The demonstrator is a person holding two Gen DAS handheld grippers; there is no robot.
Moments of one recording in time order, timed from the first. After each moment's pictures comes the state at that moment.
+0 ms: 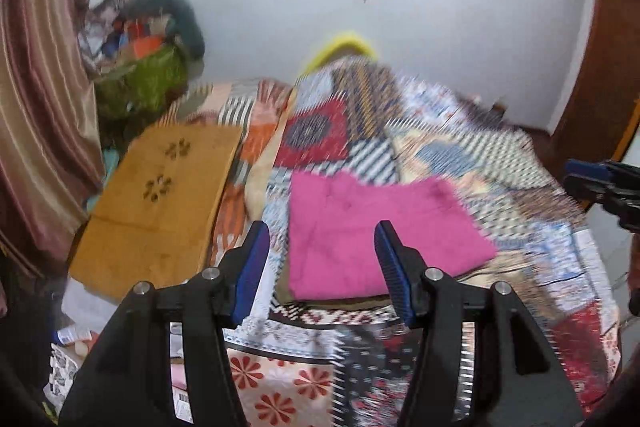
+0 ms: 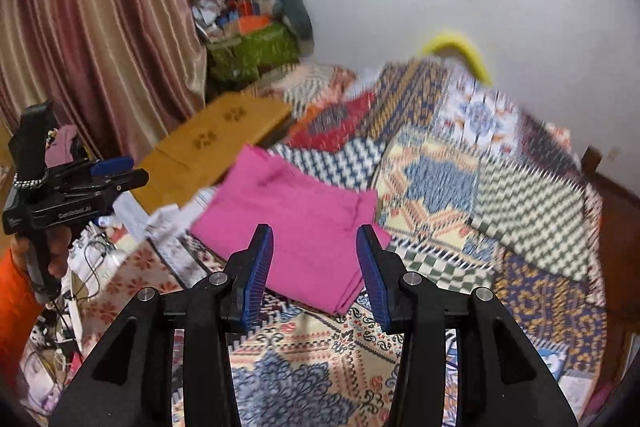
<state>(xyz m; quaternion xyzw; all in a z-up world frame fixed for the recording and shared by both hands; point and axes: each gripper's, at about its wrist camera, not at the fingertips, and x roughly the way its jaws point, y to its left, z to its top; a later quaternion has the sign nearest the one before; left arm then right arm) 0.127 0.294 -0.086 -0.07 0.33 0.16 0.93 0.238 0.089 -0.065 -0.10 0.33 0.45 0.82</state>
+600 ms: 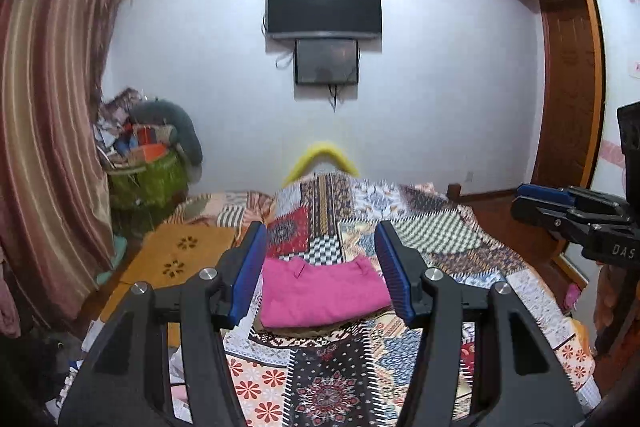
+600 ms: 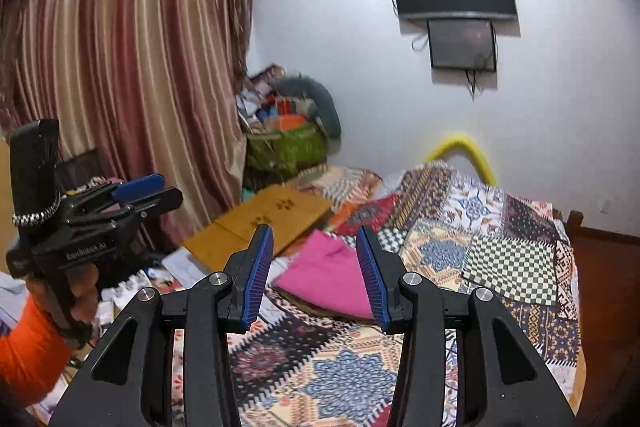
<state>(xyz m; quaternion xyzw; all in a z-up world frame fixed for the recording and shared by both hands) -0.017 0.151 0.041 -0.02 0.16 0.16 0.97 0.099 0.006 0.028 -0.03 0.17 0.49 0.85</state>
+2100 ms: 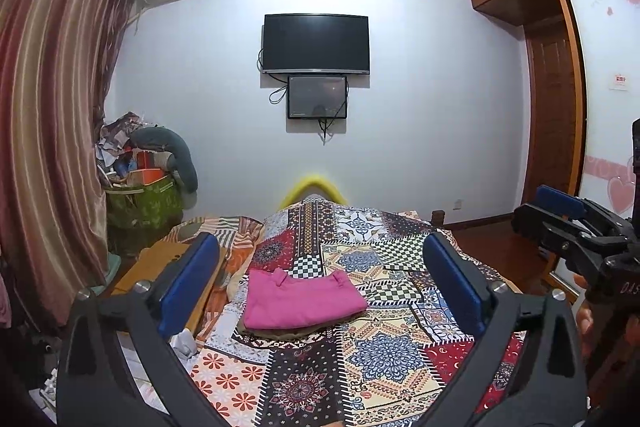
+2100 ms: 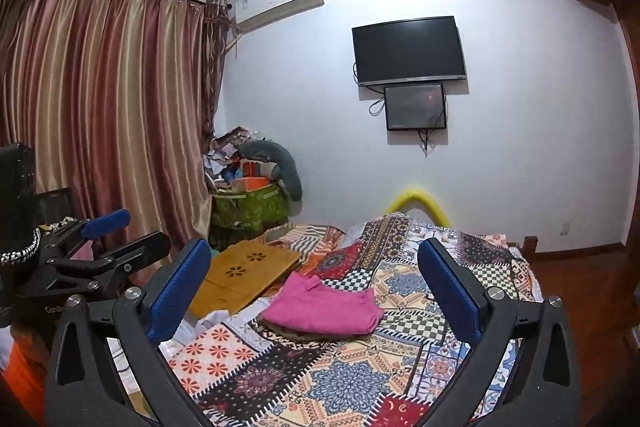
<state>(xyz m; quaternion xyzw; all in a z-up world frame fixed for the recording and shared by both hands) -0.076 0.099 0.028 -0.01 0.09 0.15 0.98 0.019 -0.036 0.023 0.01 0.07 0.41 0.91</state>
